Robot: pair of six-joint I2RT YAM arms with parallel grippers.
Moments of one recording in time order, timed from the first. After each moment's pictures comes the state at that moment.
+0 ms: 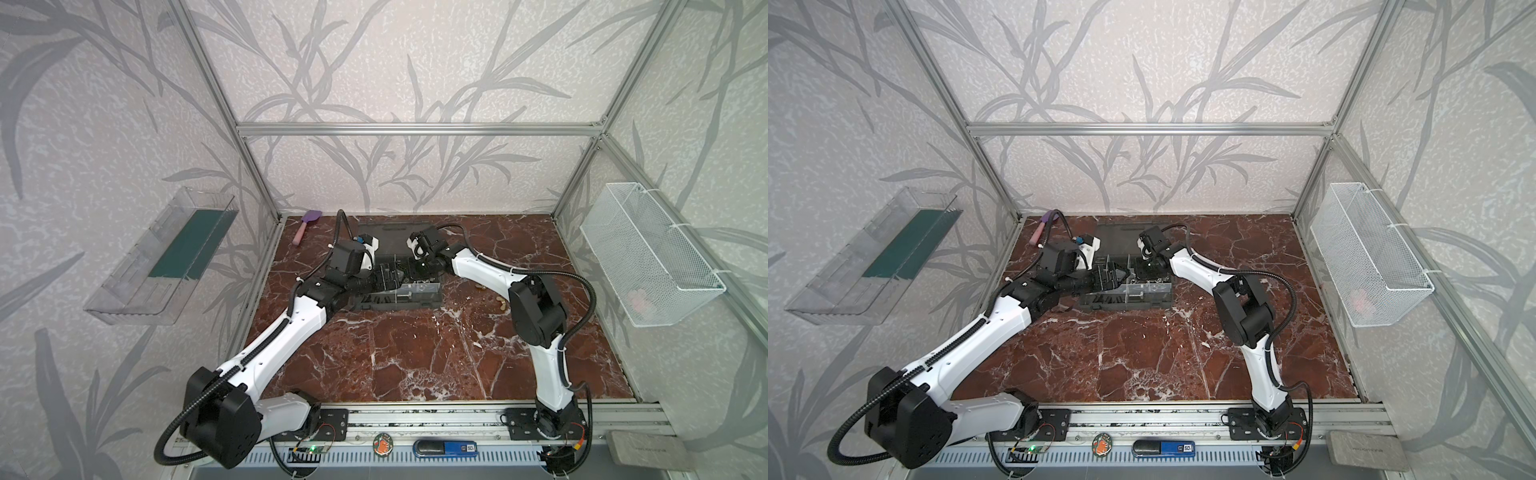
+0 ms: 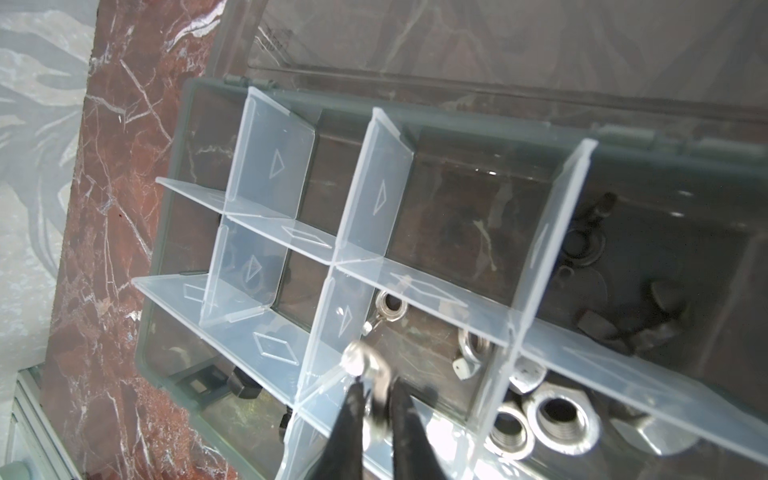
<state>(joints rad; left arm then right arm) -0.44 1.24 1.00 -0.40 0.31 -0.58 0.63 2.12 1.68 -0.52 -0.25 0.46</state>
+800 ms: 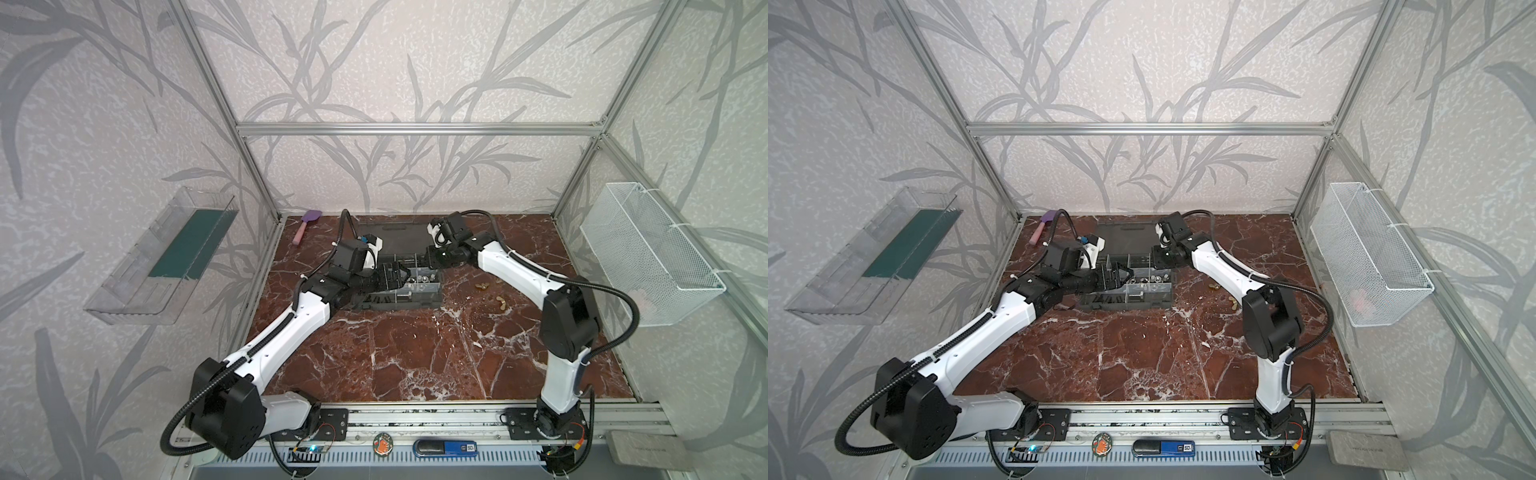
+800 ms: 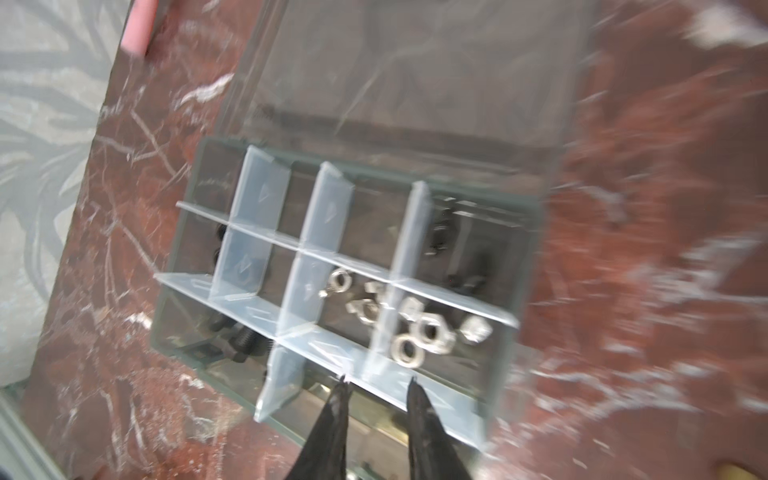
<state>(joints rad) -0.45 1.31 1.03 -0.38 0.35 -0.58 0.51 1.86 1.57 -0.62 -0.15 0.36</state>
